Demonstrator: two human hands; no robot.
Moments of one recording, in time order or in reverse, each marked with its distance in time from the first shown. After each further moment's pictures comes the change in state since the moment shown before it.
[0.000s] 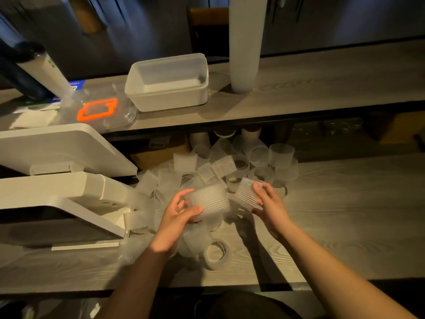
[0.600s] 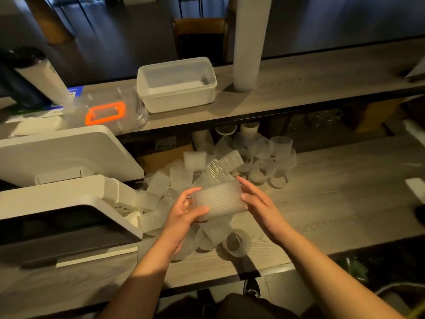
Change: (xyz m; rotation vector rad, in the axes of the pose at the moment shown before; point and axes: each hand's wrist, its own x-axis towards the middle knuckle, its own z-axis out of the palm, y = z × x) left_hand -0.022 0.014 -0.057 -0.004 -0.168 0.005; right_hand -0.075 0.012 0.091 -0.258 -0.115 -0.207
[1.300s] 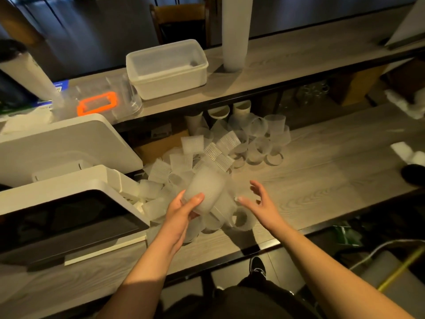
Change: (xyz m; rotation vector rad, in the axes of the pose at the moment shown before) left_hand -0.031 -0.014 -0.027 -0.025 0.003 -0.126; right_hand -0.027 0.081 0.016 -0.280 0.285 0.093
